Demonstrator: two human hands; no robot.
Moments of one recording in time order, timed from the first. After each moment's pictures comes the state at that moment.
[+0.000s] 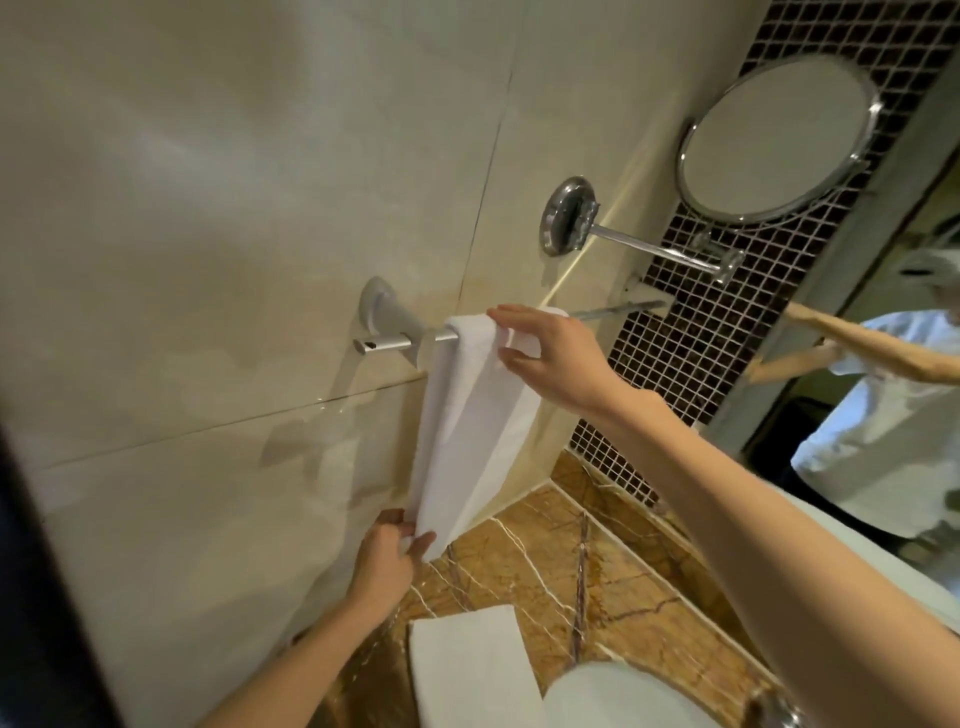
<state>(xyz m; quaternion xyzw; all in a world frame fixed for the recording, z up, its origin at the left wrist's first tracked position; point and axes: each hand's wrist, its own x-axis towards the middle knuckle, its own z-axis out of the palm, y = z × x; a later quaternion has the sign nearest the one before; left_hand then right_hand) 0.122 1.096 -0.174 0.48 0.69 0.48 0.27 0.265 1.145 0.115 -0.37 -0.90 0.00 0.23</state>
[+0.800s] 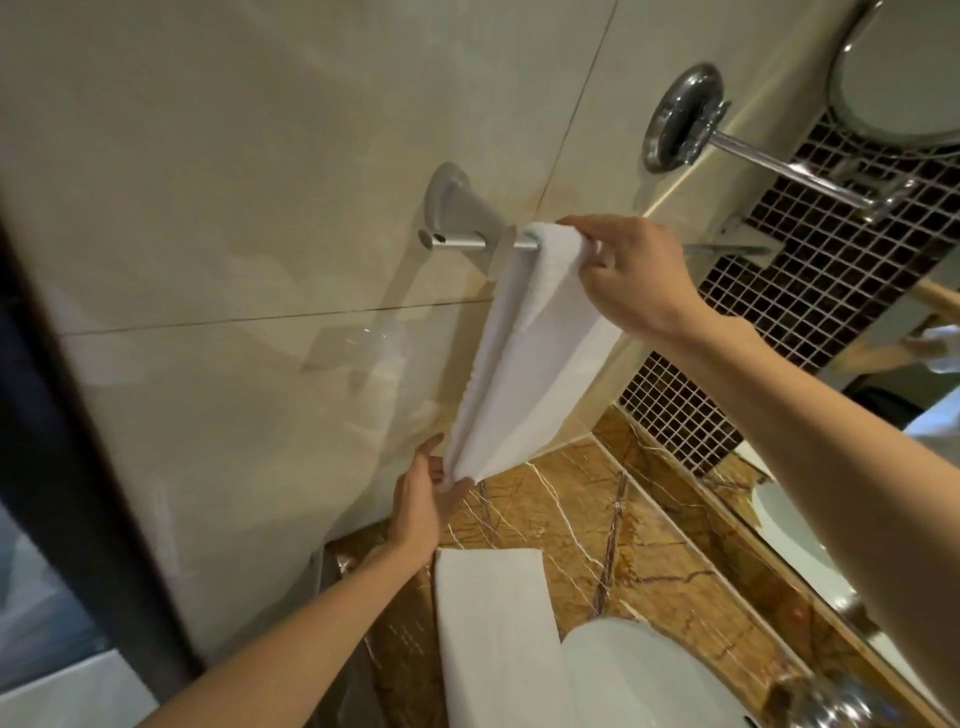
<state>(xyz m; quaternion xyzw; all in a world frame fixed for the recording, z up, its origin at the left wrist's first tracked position) 0.131 1.097 -0.212 0.43 0.68 0.53 0.27 0.243 1.153 0.110 -0.40 -0.88 -0.02 0.26</state>
